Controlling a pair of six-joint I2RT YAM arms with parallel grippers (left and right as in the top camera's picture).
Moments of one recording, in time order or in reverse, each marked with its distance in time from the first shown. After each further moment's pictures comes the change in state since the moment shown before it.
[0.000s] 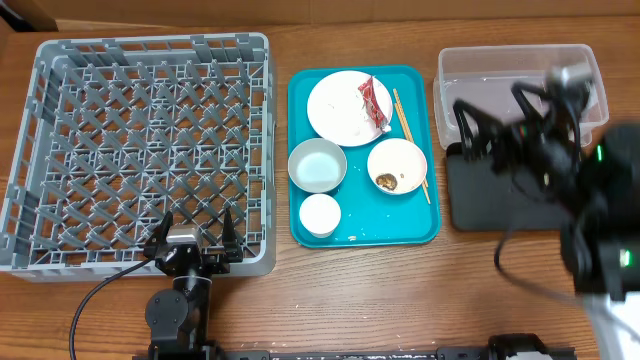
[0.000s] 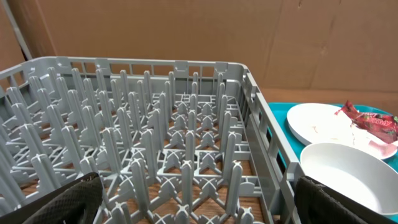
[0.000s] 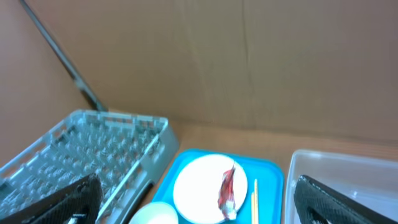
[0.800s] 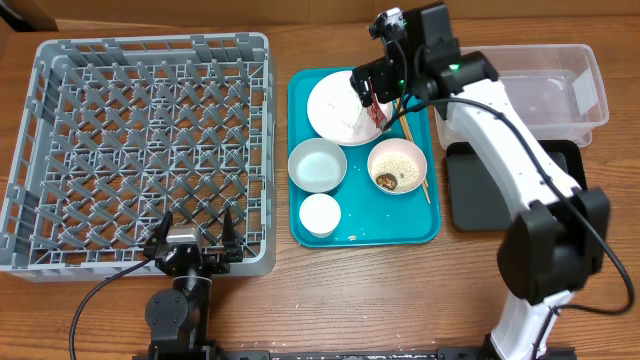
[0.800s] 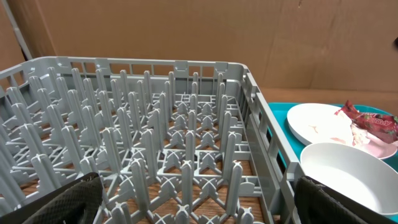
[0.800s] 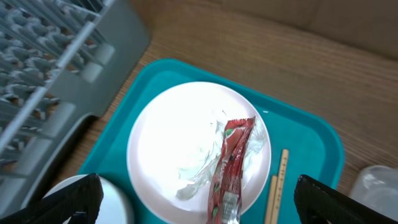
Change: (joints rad) left arm 0.000 0.000 0.000 0.000 0.000 0.000; right arm 0.275 0.973 0.595 -0.222 0.233 -0.206
